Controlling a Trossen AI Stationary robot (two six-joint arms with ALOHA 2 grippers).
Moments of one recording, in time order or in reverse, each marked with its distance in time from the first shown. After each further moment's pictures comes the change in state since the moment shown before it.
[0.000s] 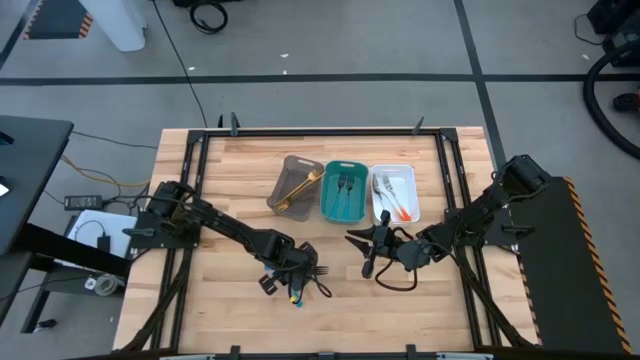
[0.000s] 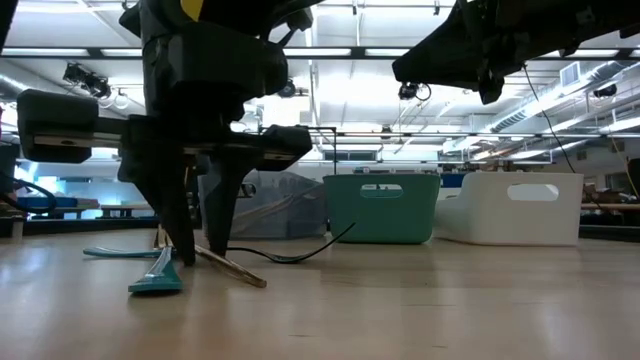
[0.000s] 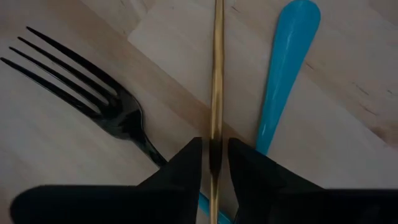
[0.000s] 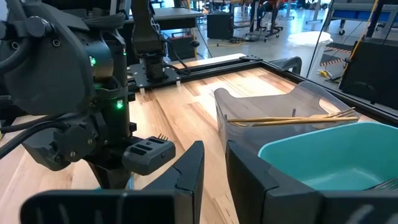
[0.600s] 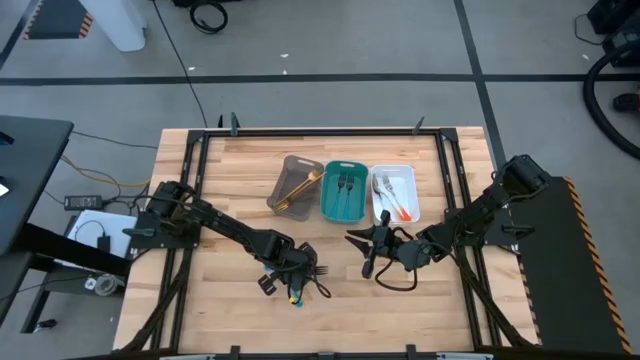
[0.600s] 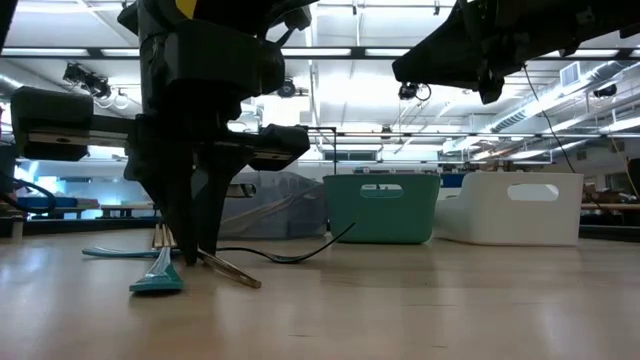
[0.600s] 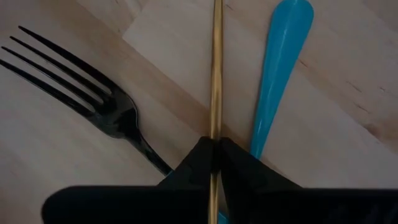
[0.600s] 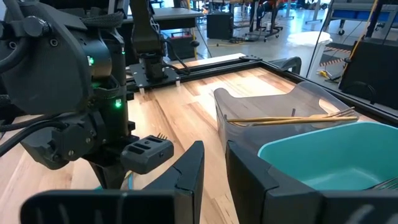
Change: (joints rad) left arm 0.000 0.000 0.000 -0.021 -0.001 0.000; right arm 0.000 0.000 0.000 0.000 0.001 0.000
